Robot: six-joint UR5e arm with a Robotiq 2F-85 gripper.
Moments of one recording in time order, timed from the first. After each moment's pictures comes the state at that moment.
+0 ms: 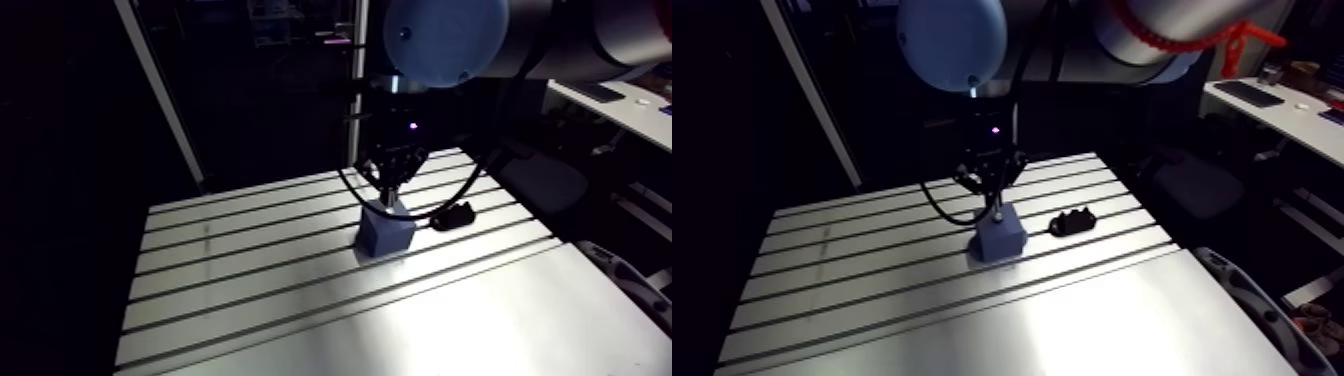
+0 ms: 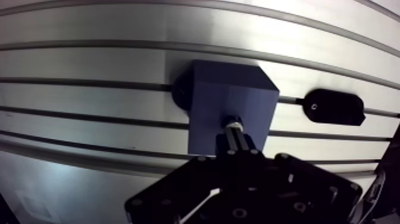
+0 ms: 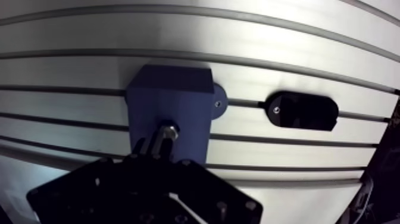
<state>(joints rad) -0.32 -1.29 1.84 -2.00 -1.62 -2.00</state>
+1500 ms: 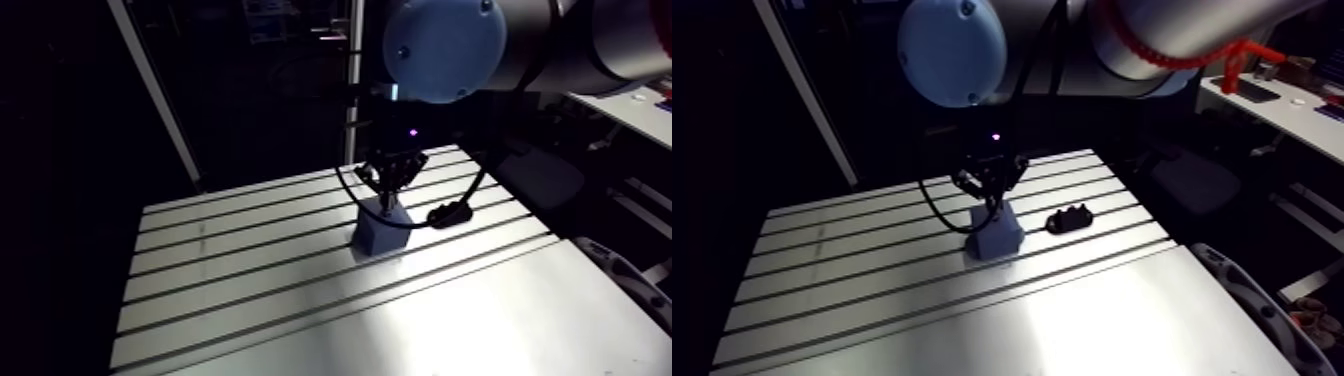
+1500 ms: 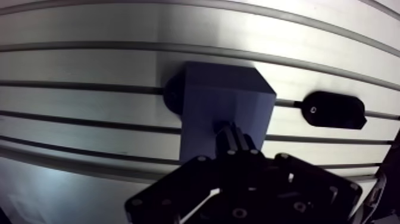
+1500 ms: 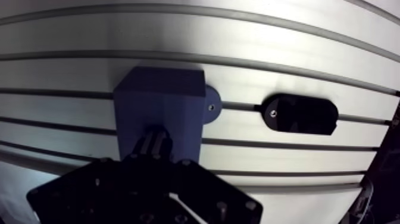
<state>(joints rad) -0.34 -1.28 1.87 -2.05 -1.62 -2.01</state>
